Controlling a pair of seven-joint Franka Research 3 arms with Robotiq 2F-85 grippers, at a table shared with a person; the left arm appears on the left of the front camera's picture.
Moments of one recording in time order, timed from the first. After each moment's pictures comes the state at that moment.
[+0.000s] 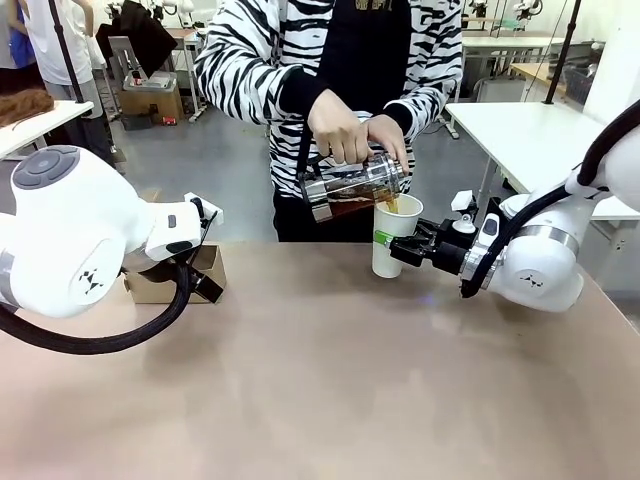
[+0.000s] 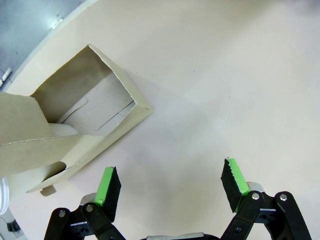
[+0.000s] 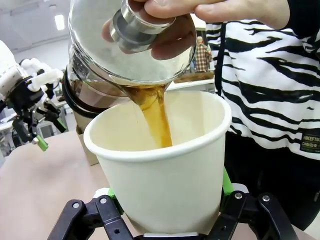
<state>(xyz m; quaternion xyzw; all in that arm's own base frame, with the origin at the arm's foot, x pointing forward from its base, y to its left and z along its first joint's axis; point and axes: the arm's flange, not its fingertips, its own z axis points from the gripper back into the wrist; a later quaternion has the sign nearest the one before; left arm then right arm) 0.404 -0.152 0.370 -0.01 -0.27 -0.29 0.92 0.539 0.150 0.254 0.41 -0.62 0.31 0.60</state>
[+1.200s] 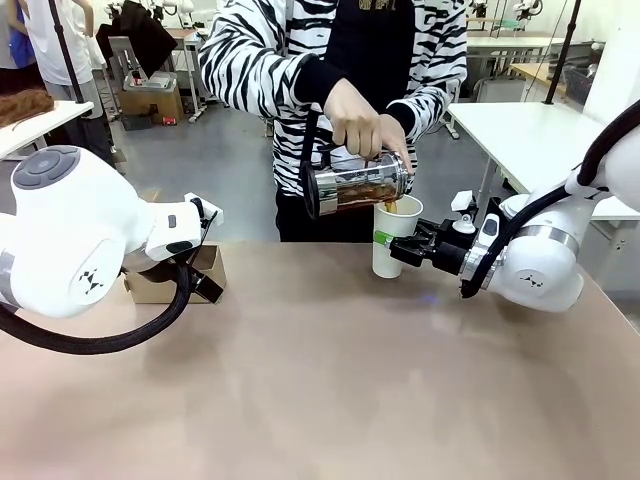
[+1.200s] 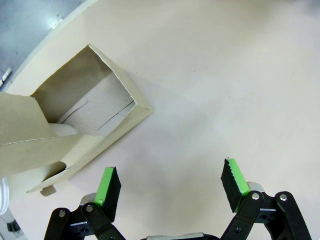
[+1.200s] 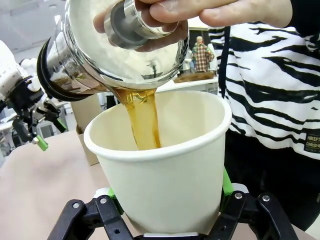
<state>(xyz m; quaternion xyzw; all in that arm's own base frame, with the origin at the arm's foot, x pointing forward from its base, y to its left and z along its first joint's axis) 0.404 -0.152 0.370 -0.01 -0.27 -0.29 0.92 0.539 0.150 0.254 0.41 -0.62 0.31 0.60</state>
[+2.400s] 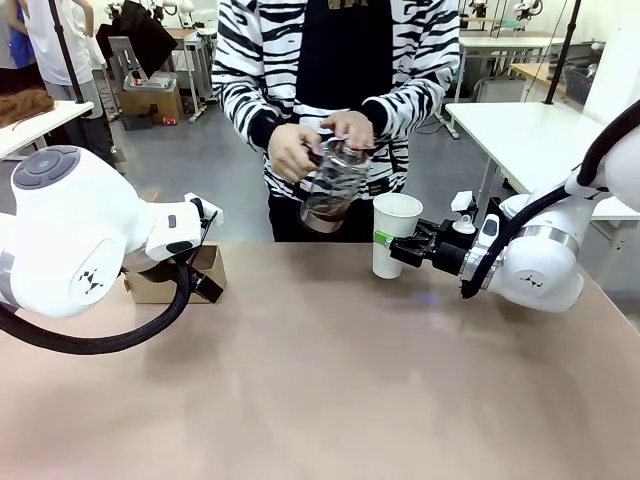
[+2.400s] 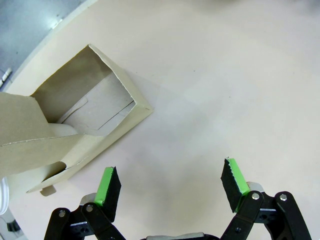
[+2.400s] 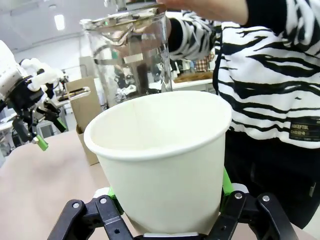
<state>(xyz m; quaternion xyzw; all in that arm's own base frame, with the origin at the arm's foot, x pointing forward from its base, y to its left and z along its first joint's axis) 0.404 -0.152 0.370 -0.01 -0.27 -0.29 0.92 0.539 0.150 0.253 0.41 -0.61 0.31 0.60</state>
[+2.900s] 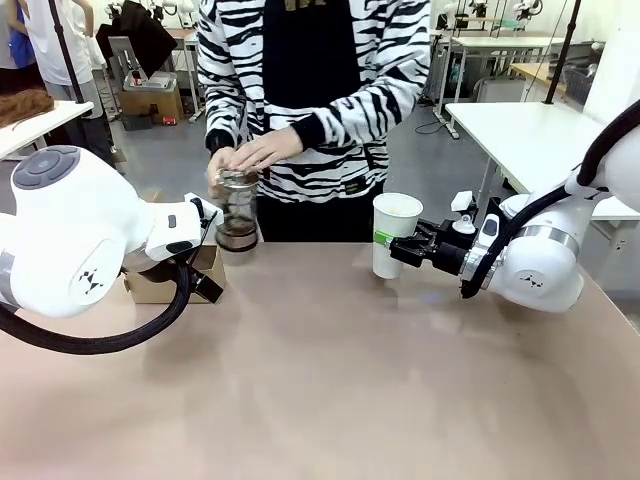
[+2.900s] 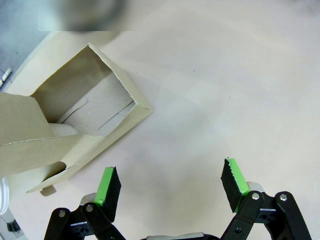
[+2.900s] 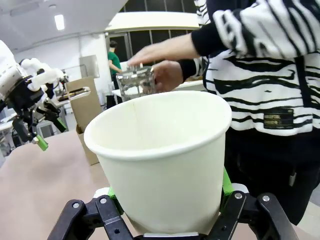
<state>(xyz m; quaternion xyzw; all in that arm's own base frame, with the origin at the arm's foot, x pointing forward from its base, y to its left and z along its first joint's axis) 0.404 -0.152 0.370 -0.01 -0.27 -0.29 0.92 0.539 0.150 0.253 0.41 -0.61 0.31 0.60</state>
